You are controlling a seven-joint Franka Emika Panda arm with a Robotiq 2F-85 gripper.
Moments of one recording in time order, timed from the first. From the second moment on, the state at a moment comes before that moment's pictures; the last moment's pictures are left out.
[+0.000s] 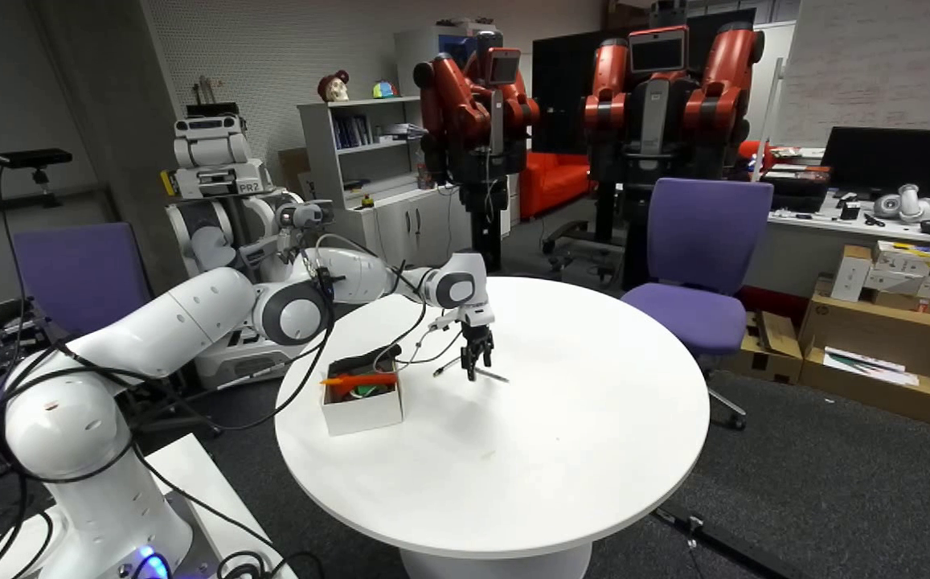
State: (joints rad) arm -0.01 1.28 -0.21 -0.73 0.03 1.94 1.24
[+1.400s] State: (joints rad) arm 0.01 1.31 -0.20 -0.74 0.02 2.16 1.23
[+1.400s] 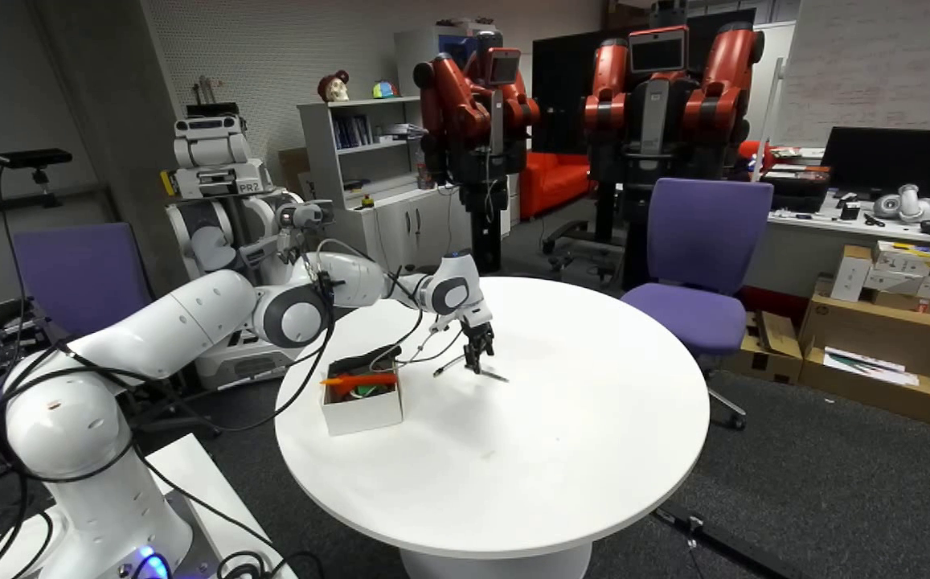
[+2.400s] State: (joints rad) arm 0.01 1.32 -0.19 -0.74 0.02 2.15 1.19
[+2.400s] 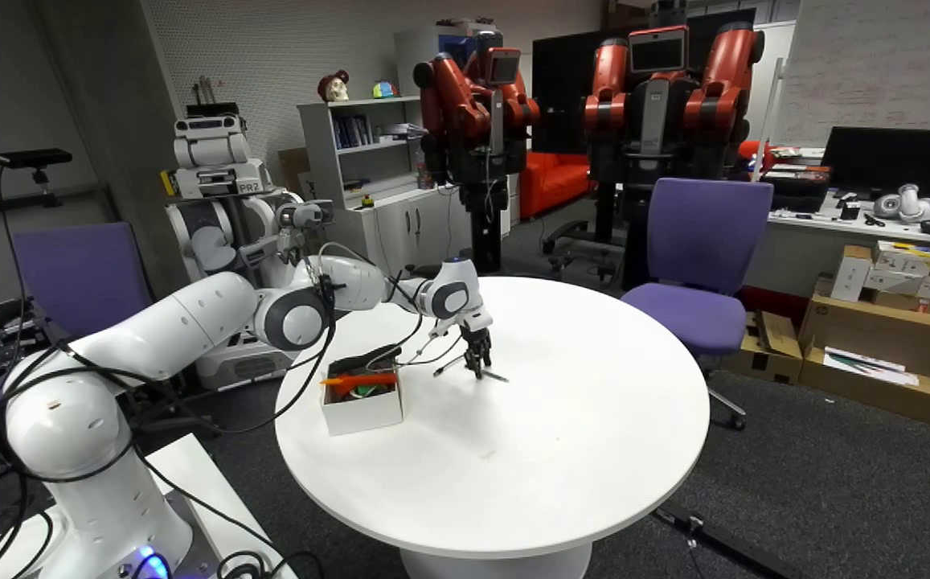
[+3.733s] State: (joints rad) arm 0.02 1.15 -0.19 -0.73 0.03 1.83 1.17
